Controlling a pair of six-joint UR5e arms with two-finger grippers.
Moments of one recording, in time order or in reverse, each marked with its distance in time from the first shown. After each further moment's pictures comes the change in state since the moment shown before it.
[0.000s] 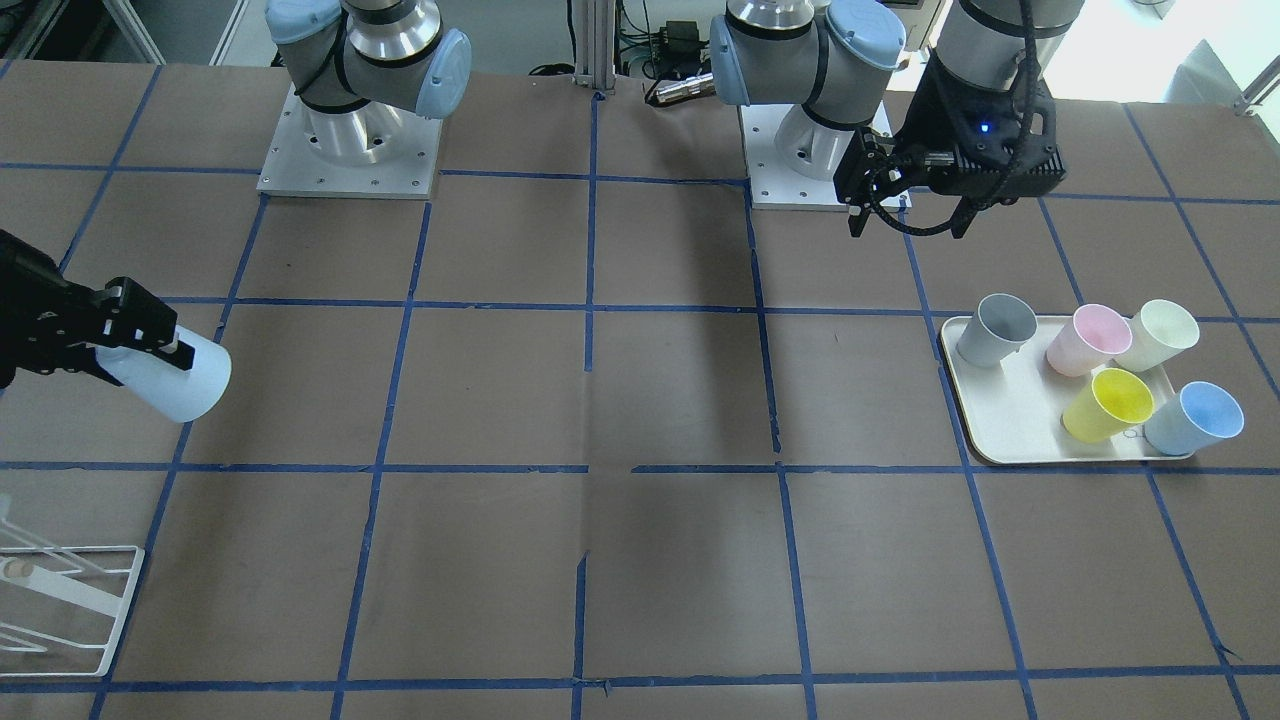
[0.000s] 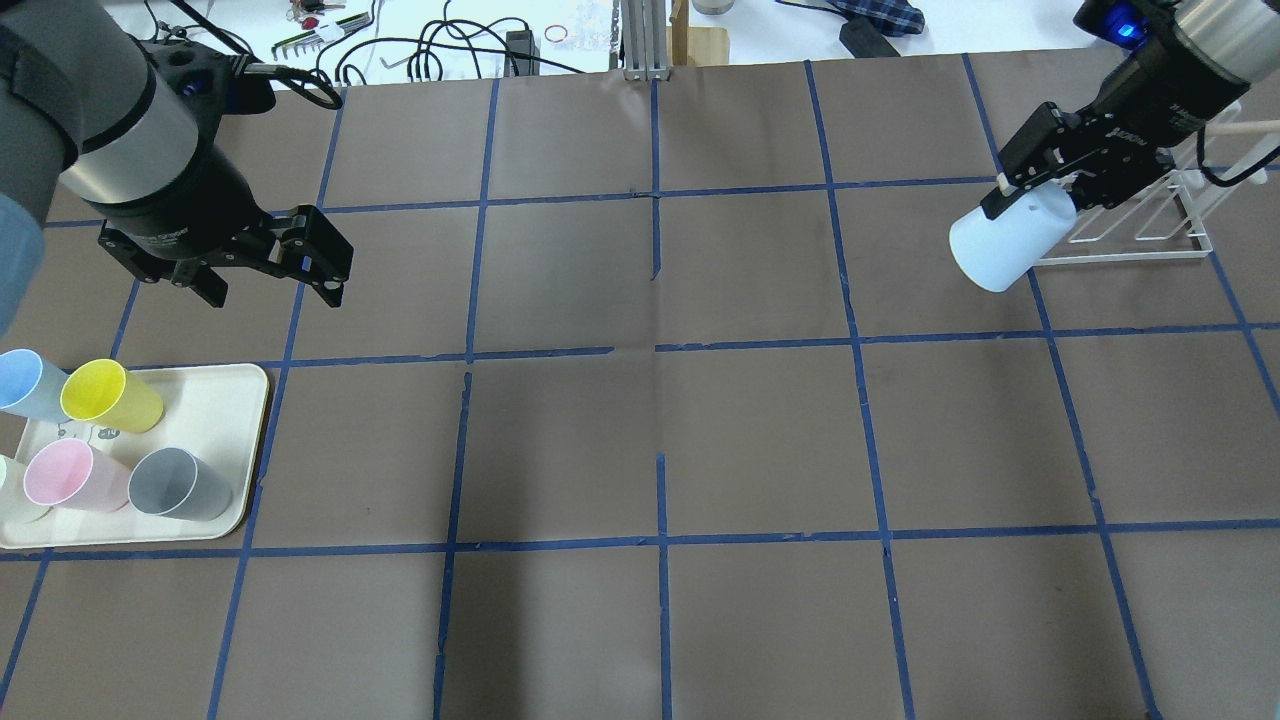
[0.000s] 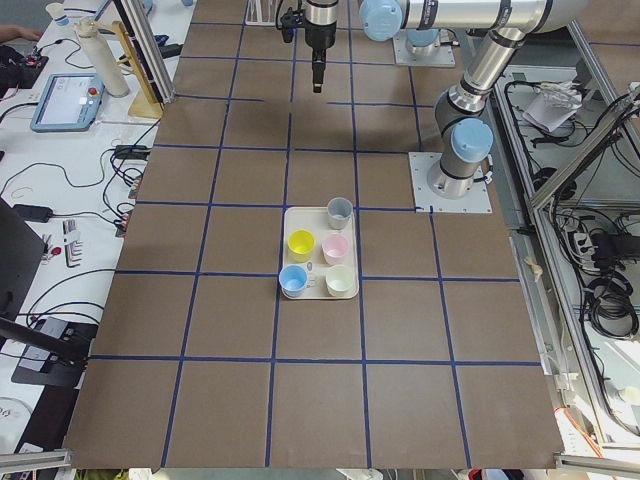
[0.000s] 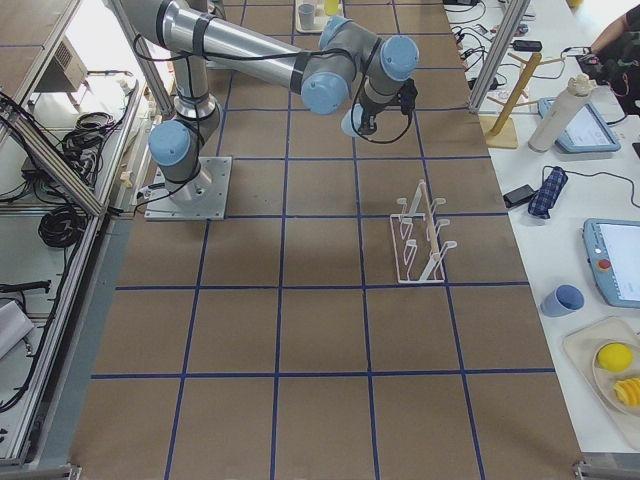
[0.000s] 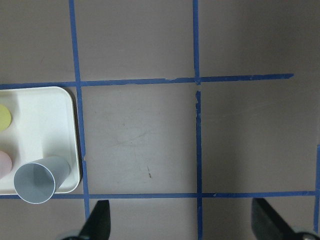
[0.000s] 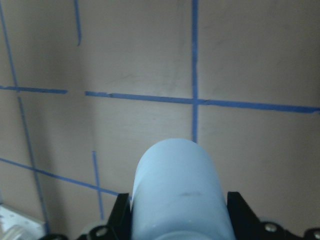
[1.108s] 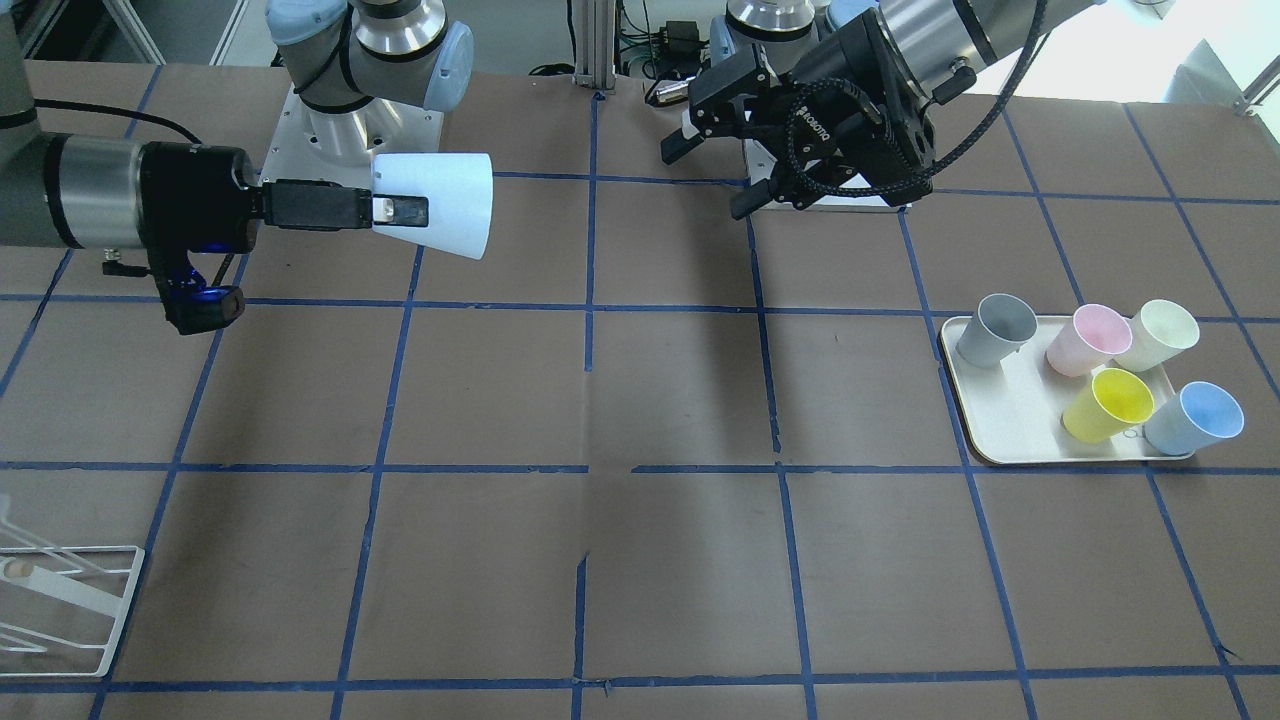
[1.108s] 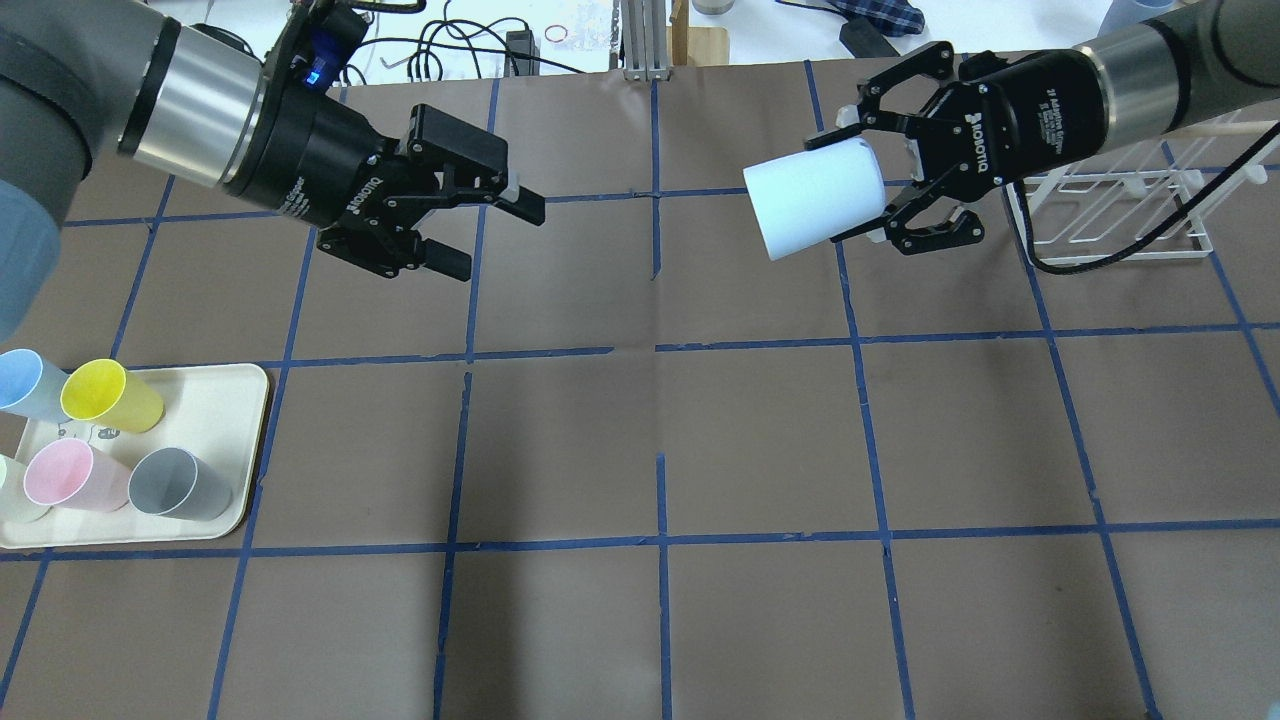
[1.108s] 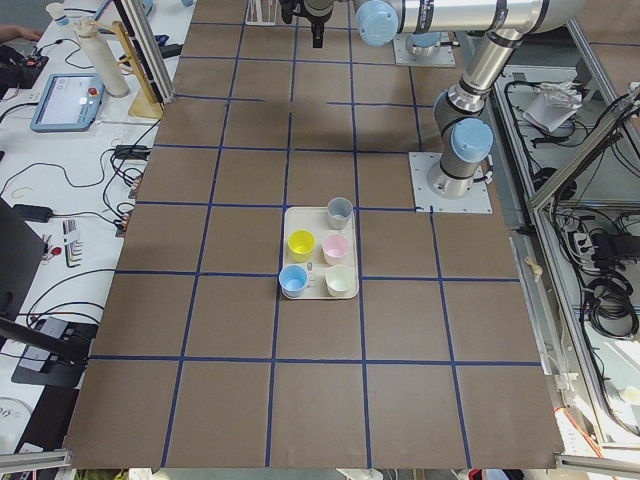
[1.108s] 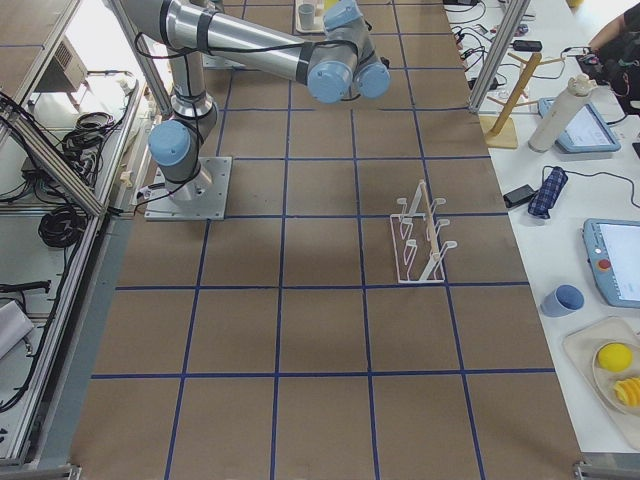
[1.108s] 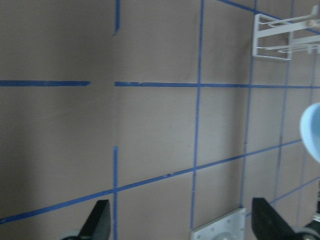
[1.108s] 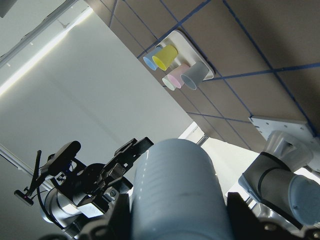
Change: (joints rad) left arm 0.013 -0.020 -0.024 -0.064 -0.913 -0.042; right arm 0.104 -0.003 0.004 0.704 0.648 0.070
